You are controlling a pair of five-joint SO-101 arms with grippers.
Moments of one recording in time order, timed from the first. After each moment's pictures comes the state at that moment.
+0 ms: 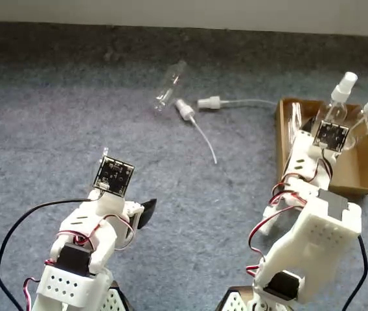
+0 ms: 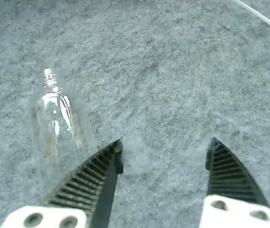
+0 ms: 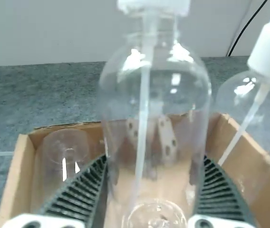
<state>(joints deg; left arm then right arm) 9.5 -92.6 90.4 54.9 1.4 19.0 27.1 44.9 -55.4 6.7</state>
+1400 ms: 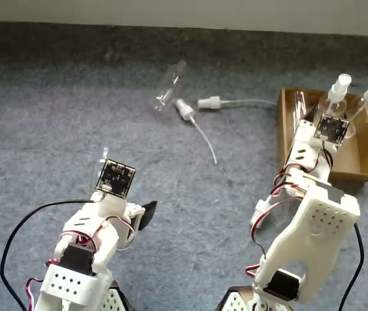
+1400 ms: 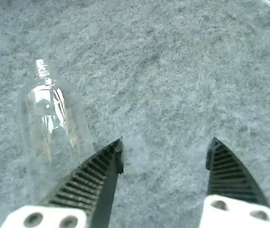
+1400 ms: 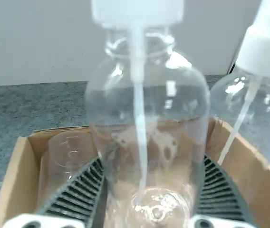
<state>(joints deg) 9.5 -92.6 95.0 50.7 1.4 18.8 40.1 33.1 -56.0 6.8</state>
